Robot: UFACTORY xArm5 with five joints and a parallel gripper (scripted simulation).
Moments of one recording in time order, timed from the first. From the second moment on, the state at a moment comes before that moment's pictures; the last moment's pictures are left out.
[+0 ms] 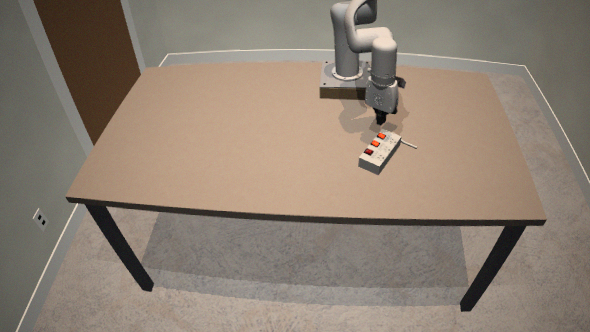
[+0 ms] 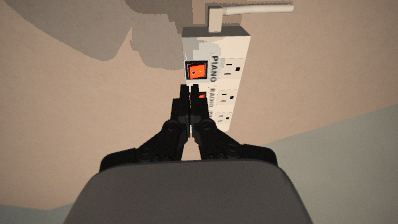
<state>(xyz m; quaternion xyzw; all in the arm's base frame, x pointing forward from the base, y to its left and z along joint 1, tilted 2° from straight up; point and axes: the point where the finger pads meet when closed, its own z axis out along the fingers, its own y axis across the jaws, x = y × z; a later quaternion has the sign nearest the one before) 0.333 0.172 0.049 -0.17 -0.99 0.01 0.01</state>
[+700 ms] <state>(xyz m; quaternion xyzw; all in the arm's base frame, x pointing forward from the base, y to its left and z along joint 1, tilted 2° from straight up) 0.332 0.172 0.035 -0.17 -0.99 0.01 0.01</state>
